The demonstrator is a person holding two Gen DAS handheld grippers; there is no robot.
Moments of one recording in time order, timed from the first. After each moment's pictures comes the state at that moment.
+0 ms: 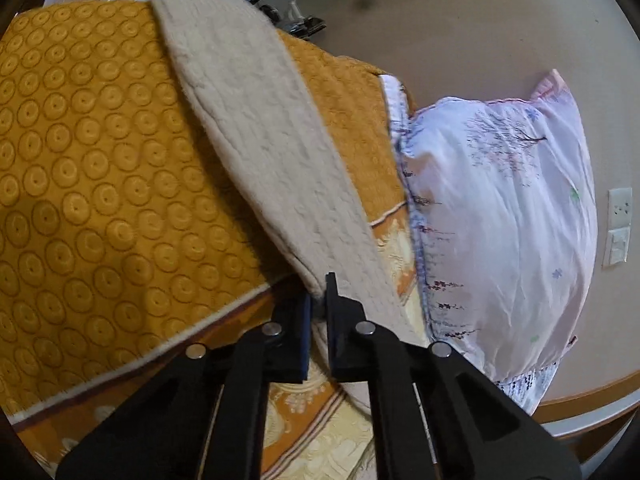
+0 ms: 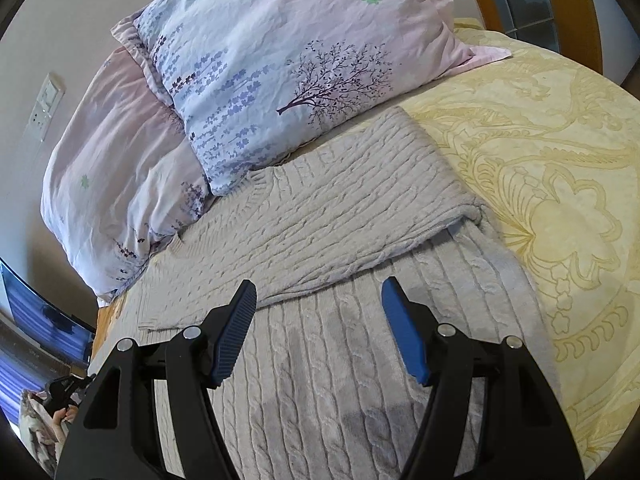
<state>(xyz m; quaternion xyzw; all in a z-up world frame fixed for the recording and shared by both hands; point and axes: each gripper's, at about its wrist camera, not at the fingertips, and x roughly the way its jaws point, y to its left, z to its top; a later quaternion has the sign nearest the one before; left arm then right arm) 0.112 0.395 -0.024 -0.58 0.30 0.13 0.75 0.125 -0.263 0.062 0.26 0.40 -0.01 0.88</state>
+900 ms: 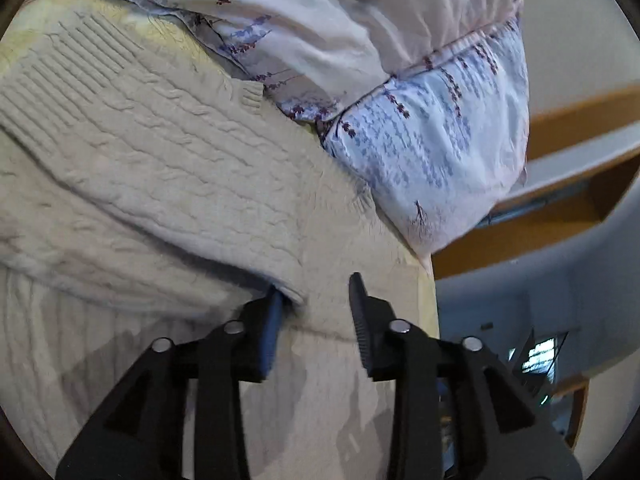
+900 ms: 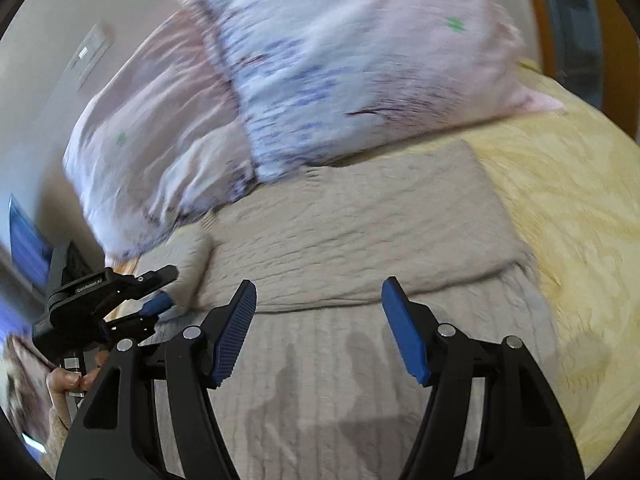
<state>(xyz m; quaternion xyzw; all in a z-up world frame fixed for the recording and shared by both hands) 0.228 0.052 0.000 -0.38 0.46 -0.23 0.77 0.141 -0.220 0.089 0.17 0.40 0.06 0.90</state>
